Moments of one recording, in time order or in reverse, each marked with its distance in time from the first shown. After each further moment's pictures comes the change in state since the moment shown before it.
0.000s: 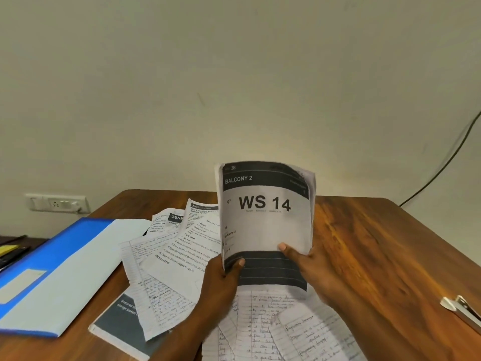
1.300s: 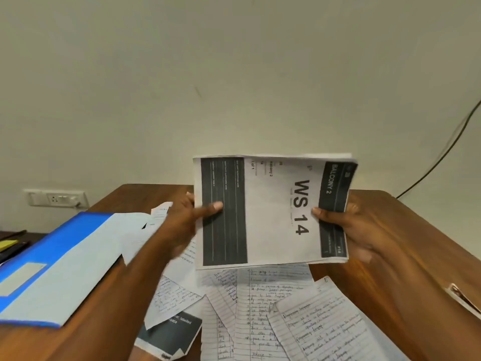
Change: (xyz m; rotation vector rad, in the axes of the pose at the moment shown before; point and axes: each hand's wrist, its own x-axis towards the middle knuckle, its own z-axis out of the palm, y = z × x) left_hand 0.038 0.111 -0.065 -0.168 -0.245 0.104; right_hand 0.030 -0.044 -0.087 0.263 -0.182 0.076
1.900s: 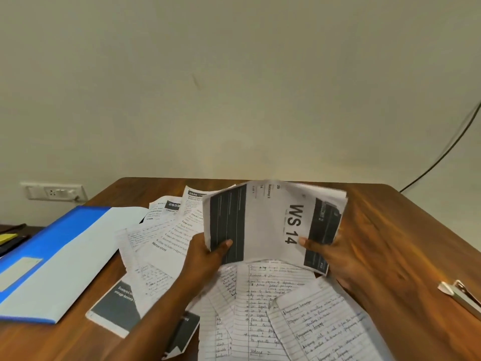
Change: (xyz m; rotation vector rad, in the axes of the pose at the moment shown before) left_hand -0.024 -0.092 0.031 0.339 0.244 -0.044; right_hand 0.014 0.102 -0.008 -0.144 0.169 -0.062
